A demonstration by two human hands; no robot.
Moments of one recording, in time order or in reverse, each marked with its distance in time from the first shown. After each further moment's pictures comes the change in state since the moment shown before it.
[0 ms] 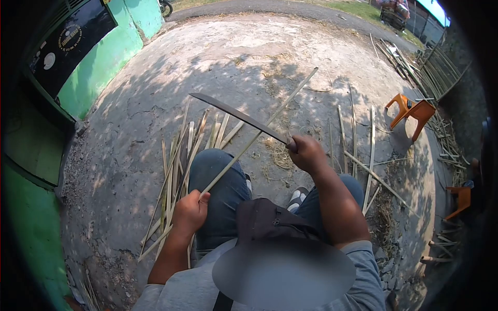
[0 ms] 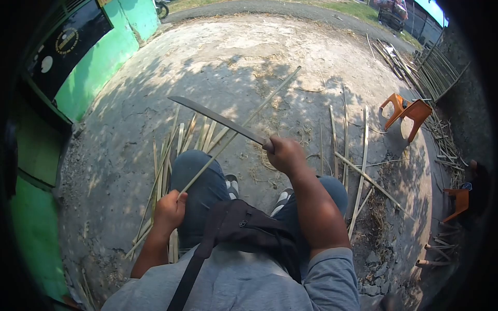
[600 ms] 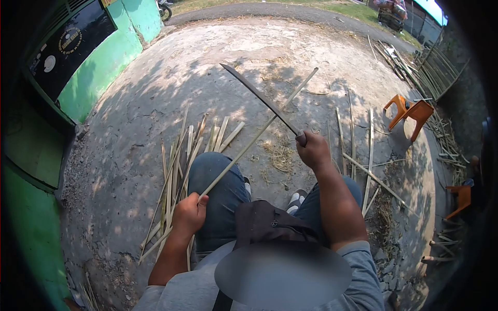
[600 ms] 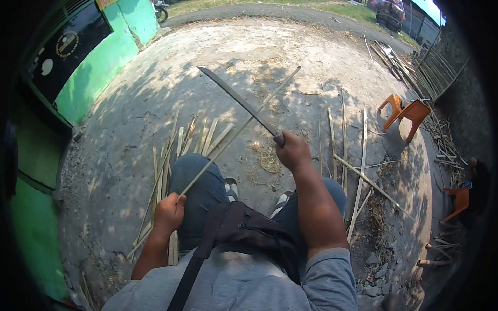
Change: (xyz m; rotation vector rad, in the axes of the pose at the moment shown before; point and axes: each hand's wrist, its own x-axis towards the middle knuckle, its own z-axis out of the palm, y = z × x) left_hand -0.002 -0.004 0.001 -0.055 0.017 0.026; right_hand 0.007 0.018 -0.013 0.029 0.052 0.228
